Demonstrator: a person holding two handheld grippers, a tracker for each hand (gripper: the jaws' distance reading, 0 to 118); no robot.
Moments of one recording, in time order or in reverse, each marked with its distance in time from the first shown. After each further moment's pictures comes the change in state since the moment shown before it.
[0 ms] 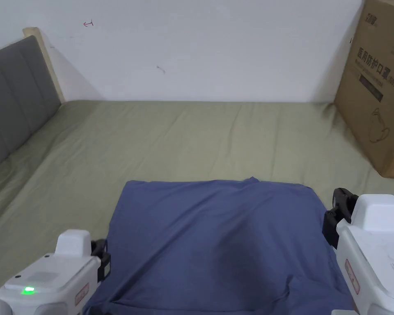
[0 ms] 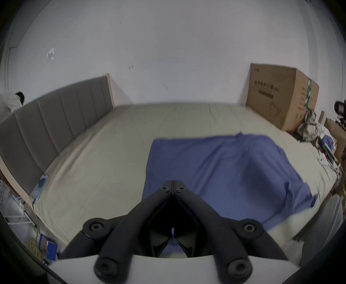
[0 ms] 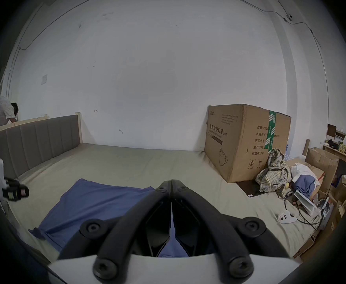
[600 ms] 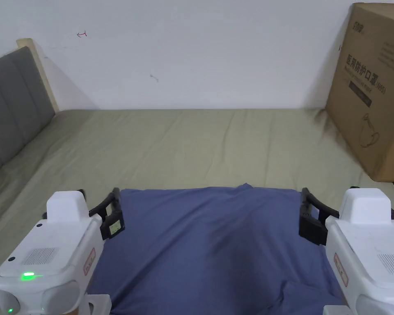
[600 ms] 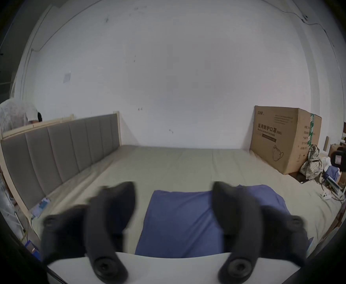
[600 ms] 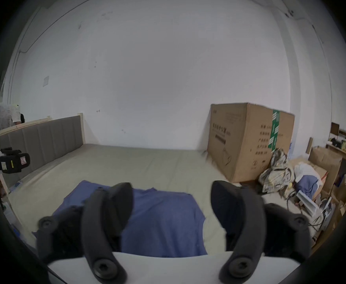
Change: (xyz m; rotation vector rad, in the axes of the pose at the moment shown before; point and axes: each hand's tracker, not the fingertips) left arm 0.045 0.075 0.034 0.423 0.067 0.051; right arm -0.001 0.013 -0.003 0.024 -0.012 0.007
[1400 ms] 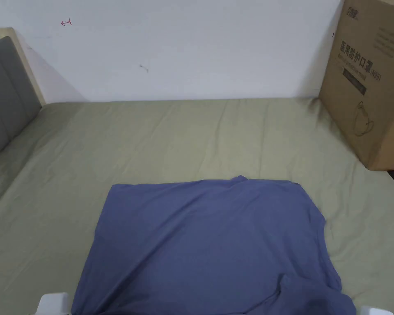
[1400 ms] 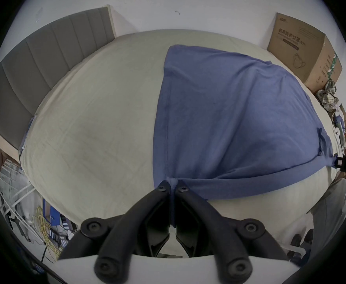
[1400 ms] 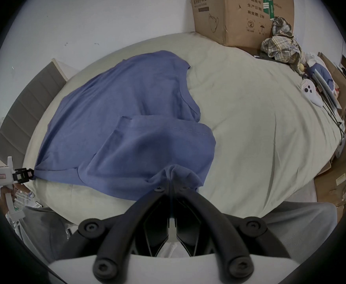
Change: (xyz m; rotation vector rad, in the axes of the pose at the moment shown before) left arm -0.087 -0.188 -0.048 -0.853 0.002 -0.002; right arm 0.087 -0.208 -0.025 -0.812 0.098 -0.235
